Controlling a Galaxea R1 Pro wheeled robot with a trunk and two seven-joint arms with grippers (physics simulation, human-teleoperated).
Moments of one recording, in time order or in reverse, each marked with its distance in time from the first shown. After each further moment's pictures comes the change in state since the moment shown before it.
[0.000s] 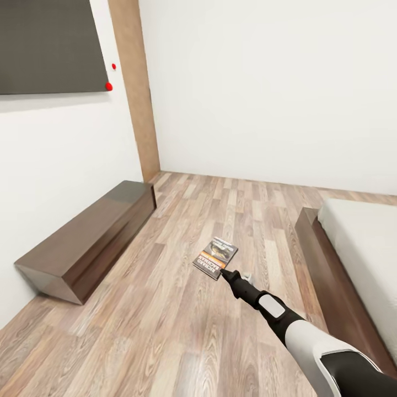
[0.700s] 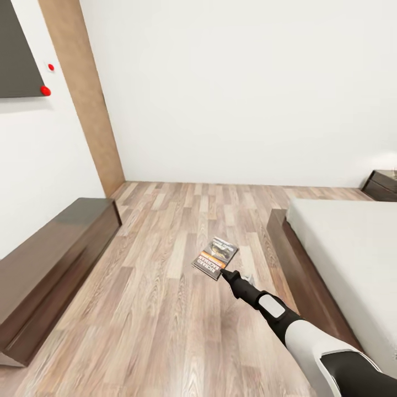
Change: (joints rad) left arm 0.000 0.002 0.000 0.000 0.000 0.001 0.000; right arm 0.000 0.000 0.000 0.000 0.000 0.000 0.000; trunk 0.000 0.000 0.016
